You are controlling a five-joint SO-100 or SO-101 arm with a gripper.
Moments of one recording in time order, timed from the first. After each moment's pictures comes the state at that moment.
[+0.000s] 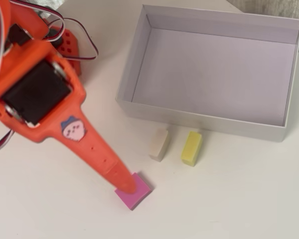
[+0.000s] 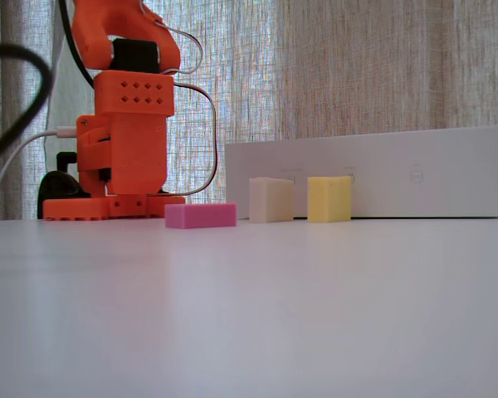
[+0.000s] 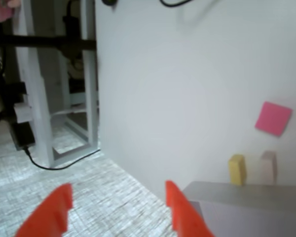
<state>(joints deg) -1.5 131.0 99.1 82.2 -8.8</state>
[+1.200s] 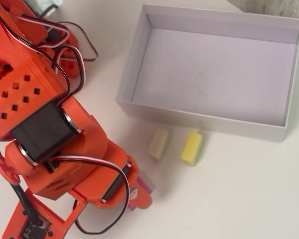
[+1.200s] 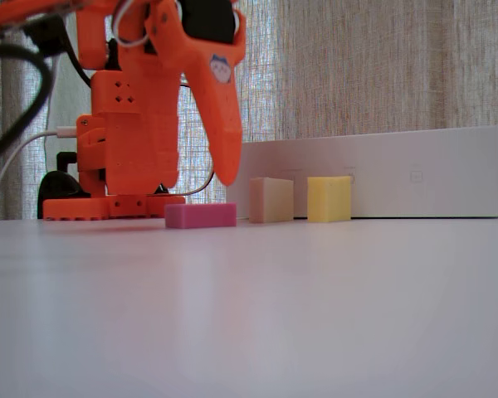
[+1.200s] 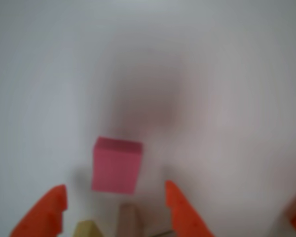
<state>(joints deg) 3.9 100.1 119.2 75.2 -17.6</state>
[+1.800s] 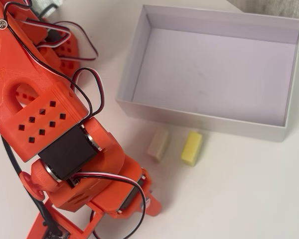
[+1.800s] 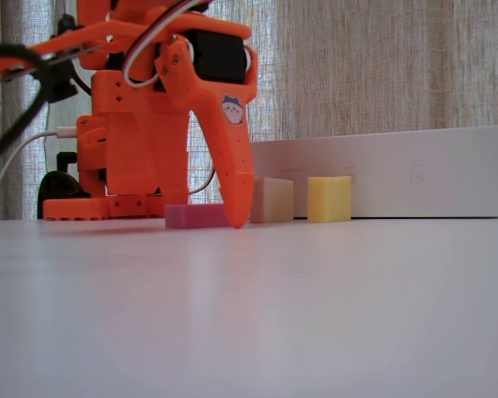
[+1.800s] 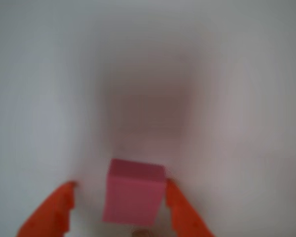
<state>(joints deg) 3.3 91.8 119.4 67.3 -17.6</state>
